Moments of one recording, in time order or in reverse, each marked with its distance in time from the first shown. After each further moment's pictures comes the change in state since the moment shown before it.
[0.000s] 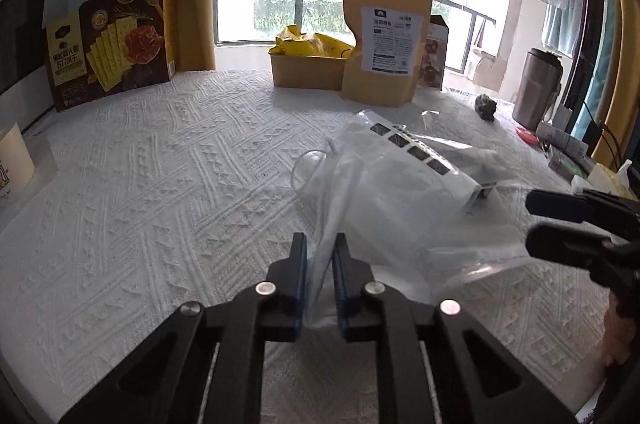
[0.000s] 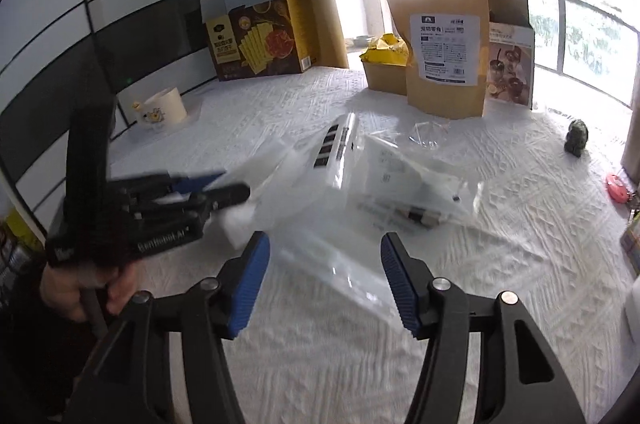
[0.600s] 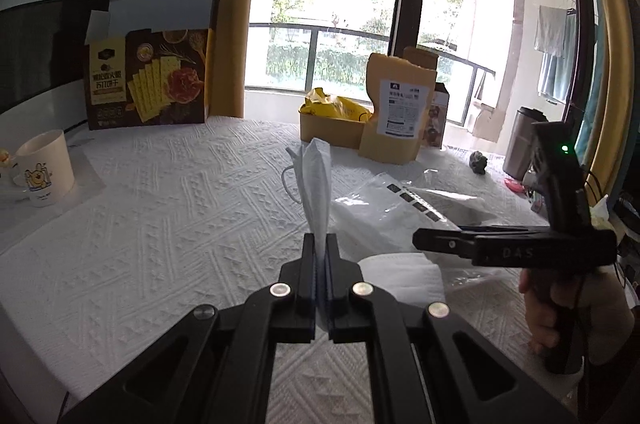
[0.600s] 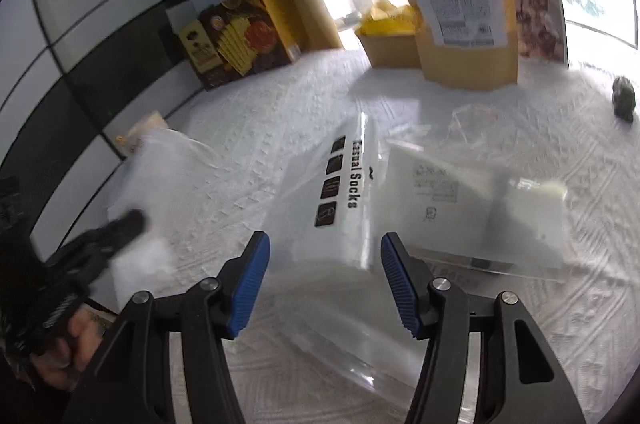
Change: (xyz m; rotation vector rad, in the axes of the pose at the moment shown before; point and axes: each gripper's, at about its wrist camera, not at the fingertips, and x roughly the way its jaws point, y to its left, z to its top) left arm -0.073 0.032 -0.012 -0.050 -0.192 0.005; right arm 0.077 -0.003 0.032 0.150 0.073 0.048
